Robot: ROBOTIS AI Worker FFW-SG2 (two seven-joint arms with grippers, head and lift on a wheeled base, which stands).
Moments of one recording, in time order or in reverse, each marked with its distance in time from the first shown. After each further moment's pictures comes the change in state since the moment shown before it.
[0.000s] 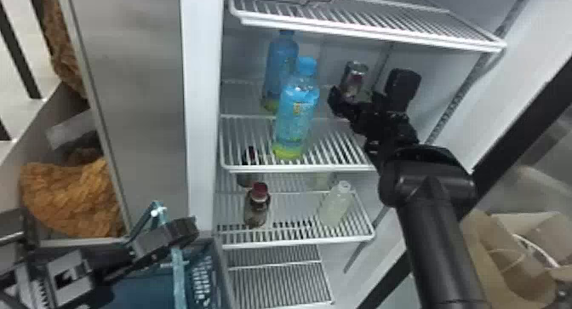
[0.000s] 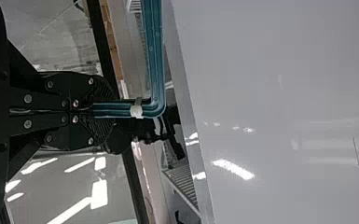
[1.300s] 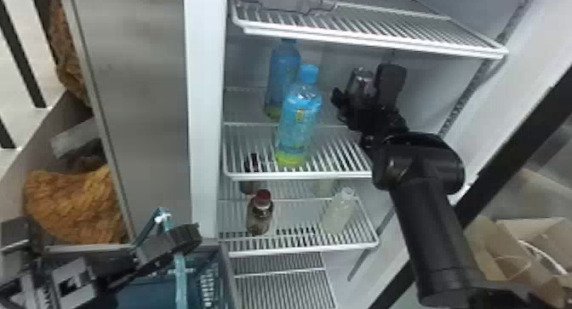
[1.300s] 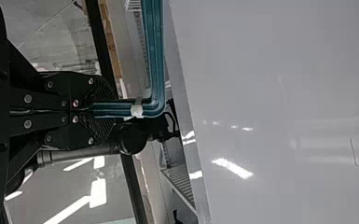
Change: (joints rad) left arm -0.004 0.003 -0.004 0.009 0.007 -0.008 0.000; right arm -0.147 0.006 0.025 0.194 0.055 0.014 -0.017
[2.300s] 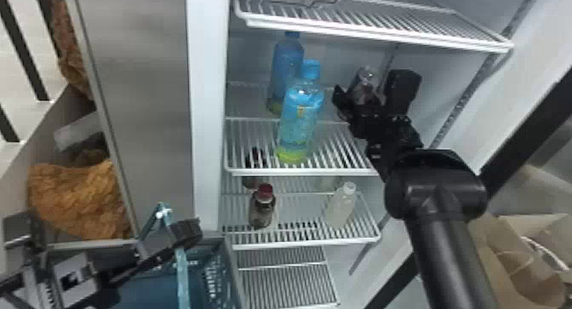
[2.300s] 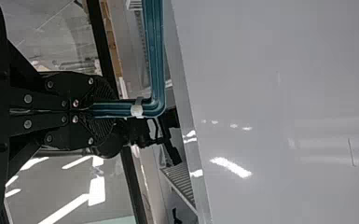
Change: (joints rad) left arm 0.013 0.005 0.001 0.000 0.010 -0.002 -0.005; right arm 0.237 -0.038 0.042 -0.361 -0.090 0.045 0.000
